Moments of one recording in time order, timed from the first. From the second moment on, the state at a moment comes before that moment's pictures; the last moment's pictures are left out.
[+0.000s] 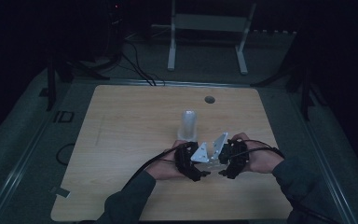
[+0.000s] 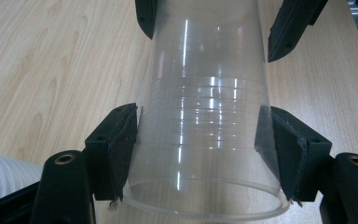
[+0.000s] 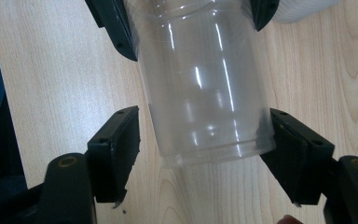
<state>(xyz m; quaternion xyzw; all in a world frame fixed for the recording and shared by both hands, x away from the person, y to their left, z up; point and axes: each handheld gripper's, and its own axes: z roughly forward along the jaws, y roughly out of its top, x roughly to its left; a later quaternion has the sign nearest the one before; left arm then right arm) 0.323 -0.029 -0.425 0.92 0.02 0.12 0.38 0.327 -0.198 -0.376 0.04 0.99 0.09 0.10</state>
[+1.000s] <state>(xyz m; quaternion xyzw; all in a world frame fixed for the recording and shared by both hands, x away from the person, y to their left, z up) 0.322 -0.025 -0.418 0.90 0.05 0.14 0.41 0.327 -0.213 -0.376 0.08 0.98 0.11 0.12</state>
